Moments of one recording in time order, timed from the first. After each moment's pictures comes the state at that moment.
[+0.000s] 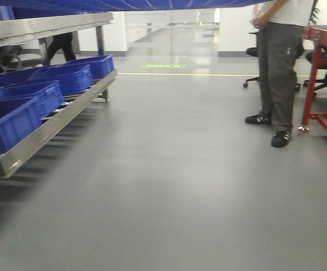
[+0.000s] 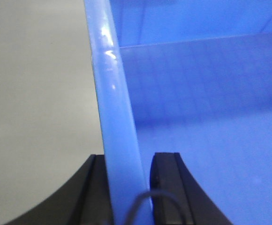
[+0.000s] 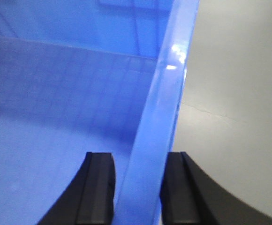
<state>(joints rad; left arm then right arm) -0.32 1.56 -1.99 0.05 1.27 -0.18 0.27 1.52 -1.92 0.01 1.21 0.18</state>
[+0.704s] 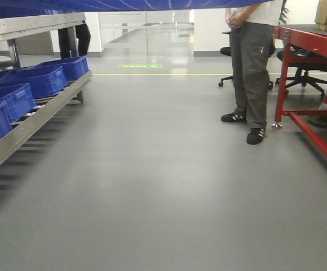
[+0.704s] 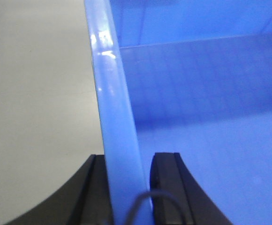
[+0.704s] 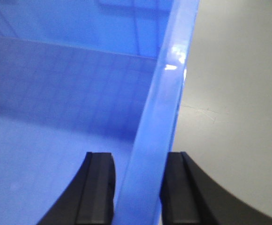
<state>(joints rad) -0.32 1.56 -1.99 0.05 1.27 -0.18 0.27 1.52 -1.92 0.01 1.21 0.18</state>
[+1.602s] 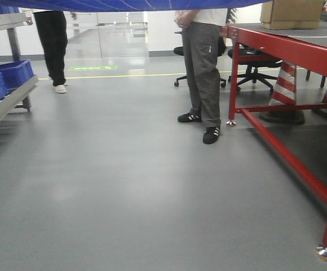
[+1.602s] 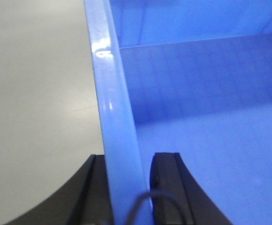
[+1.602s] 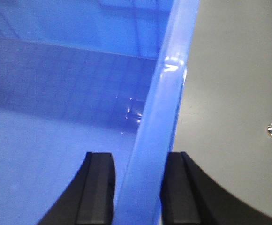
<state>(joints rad) -0.32 1.56 -1.99 0.05 1.27 -0.18 0.27 1.52 -1.92 0.01 1.21 0.18</state>
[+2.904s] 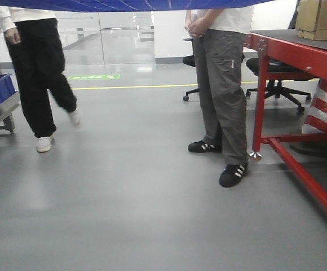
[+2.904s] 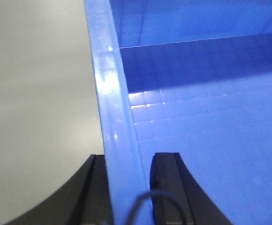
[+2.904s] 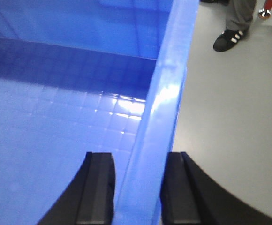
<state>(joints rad) -0.32 1.56 -1.99 0.05 1.27 -0.18 0.27 1.52 -1.92 0.01 1.21 0.18</state>
